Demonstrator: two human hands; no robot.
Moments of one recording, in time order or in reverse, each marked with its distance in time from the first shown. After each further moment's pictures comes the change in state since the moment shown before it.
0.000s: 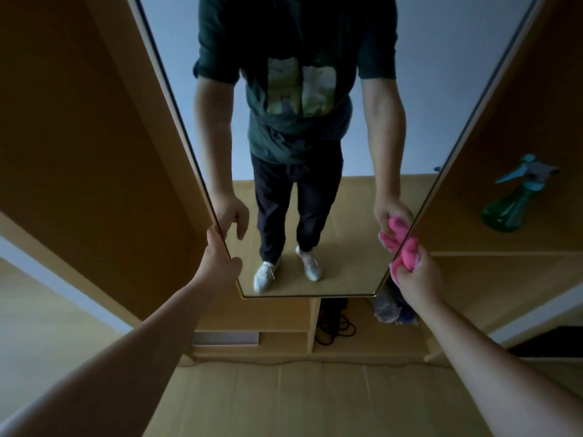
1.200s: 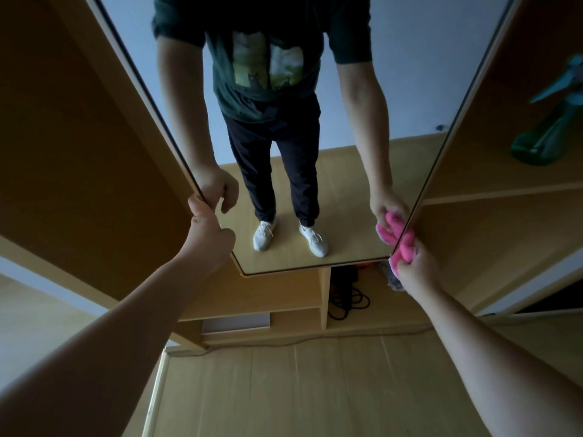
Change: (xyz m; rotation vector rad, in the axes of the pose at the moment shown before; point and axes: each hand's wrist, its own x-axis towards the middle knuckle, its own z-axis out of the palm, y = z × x) left_hand 0.008 -0.014 0.013 0.055 0.053 0.016; right_hand -0.011 0.106 0.066 0.071 -0.067 0.208
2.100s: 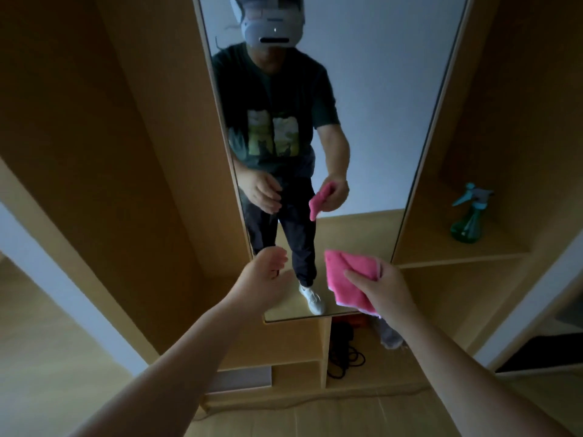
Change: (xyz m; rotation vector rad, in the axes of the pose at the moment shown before) left_hand -0.120 0.109 -0.096 -0.152 -0.251 0.298; right_hand -0.166 -0.222 -0.048 0.161 -0.182 -0.270
